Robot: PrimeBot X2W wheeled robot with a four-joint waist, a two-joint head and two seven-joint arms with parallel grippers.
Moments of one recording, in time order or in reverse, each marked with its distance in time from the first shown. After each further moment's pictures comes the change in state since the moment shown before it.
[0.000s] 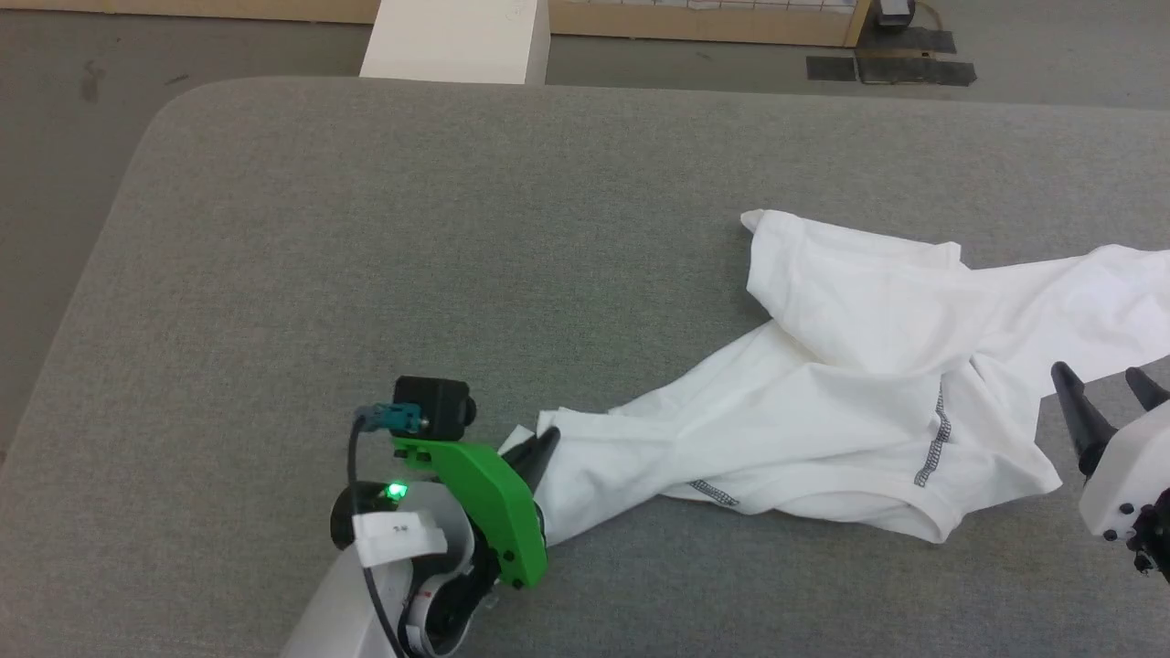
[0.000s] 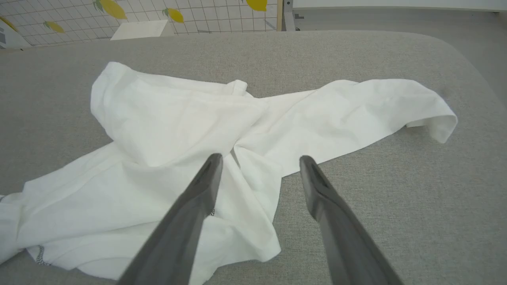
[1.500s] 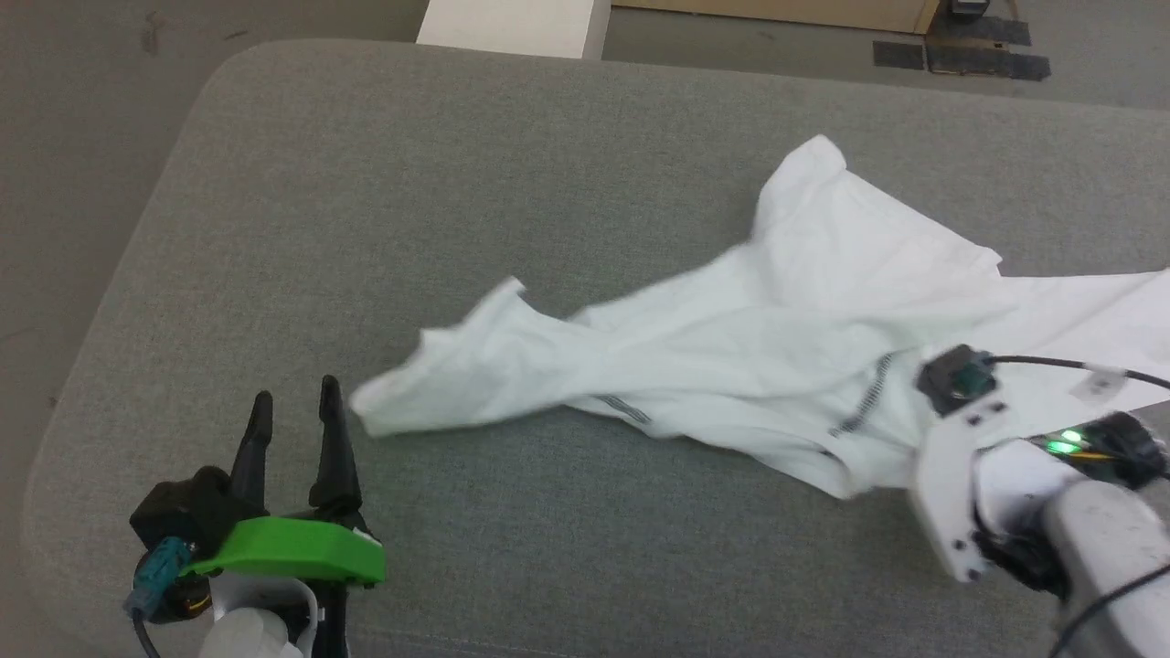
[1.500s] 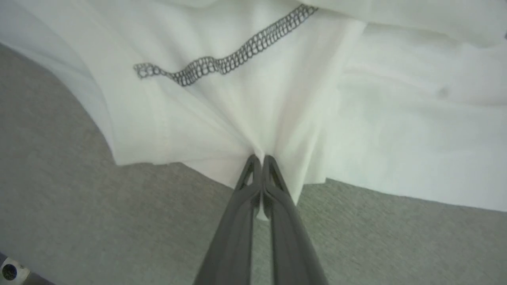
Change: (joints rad) left arm 0.141 -0.036 0.371 -0.005 0.199 0.008 -0.666; right arm -0.198 -0.173 0.571 0.355 -0.056 0.001 0.152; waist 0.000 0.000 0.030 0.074
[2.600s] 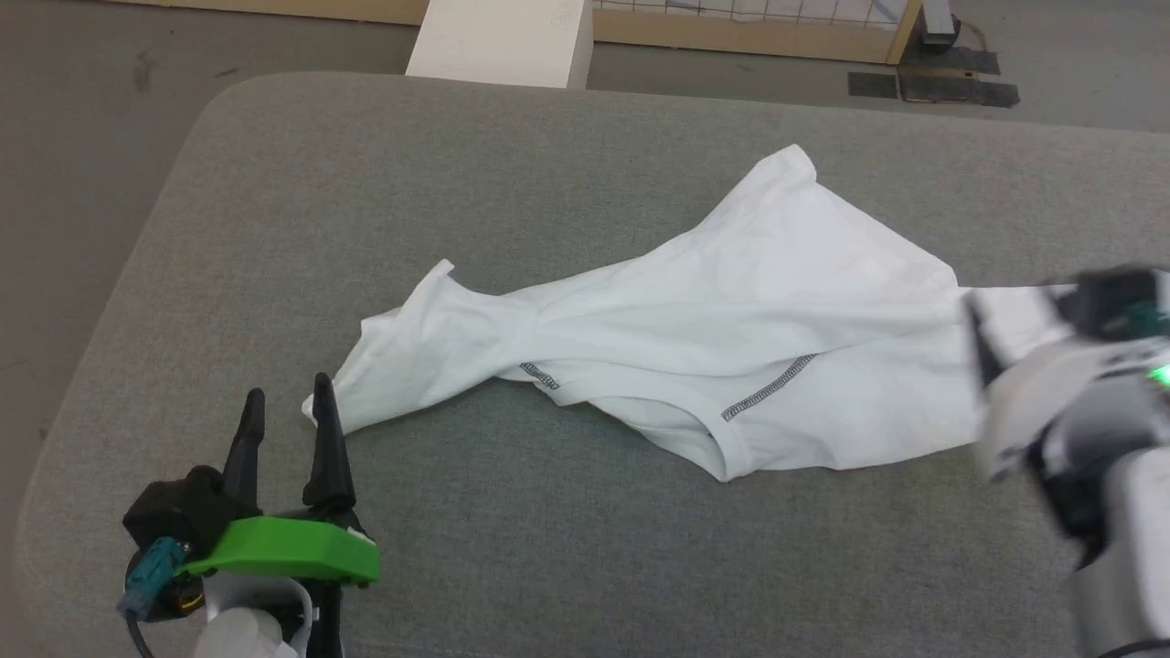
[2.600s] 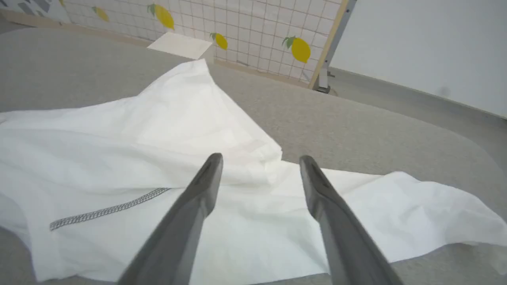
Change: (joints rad) left arm 0.002 0.000 0.016 -0.011 0.017 -0.008 0.000; right arm 0.000 0.148 -0.380 -0.094 -0.139 0.000 -0.430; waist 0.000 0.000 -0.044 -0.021
